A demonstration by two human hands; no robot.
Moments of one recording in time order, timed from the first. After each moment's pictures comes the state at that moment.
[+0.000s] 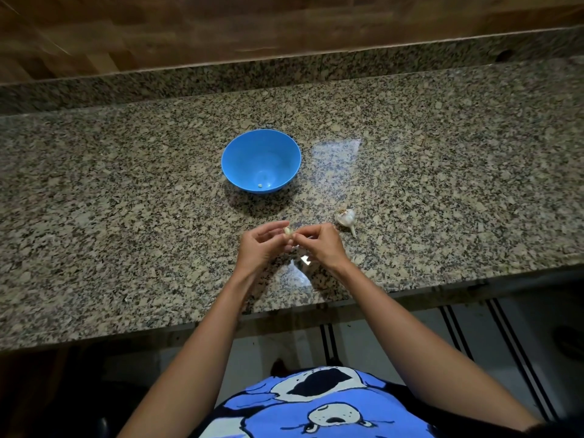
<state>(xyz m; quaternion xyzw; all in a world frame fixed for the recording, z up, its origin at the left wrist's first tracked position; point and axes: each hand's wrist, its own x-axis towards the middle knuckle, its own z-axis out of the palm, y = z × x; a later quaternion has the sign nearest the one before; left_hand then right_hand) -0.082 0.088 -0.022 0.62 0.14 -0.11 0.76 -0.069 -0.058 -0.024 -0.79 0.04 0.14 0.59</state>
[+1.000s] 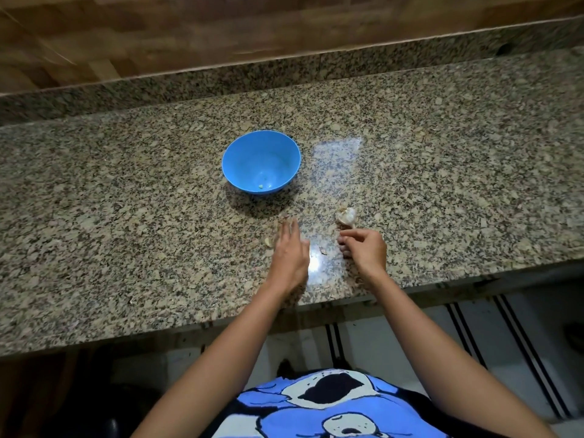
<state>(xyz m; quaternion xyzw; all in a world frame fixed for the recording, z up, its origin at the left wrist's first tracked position) -0.087 0.040 -0.048 0.93 0.01 -0.13 0.33 -0.081 -0.106 -0.040 -0.77 0.26 0.05 0.57</state>
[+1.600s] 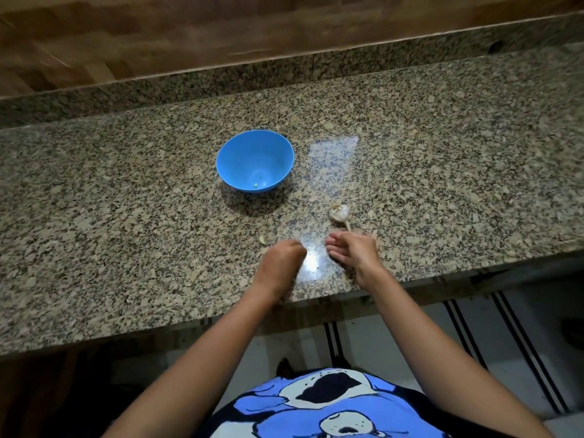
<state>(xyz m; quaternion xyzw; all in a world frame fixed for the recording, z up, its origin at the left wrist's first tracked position) -0.100 0.055 -0.047 0.95 -0.17 0.02 0.27 -0.092 -0.107 -0.027 -0.58 0.32 0.13 0.74</state>
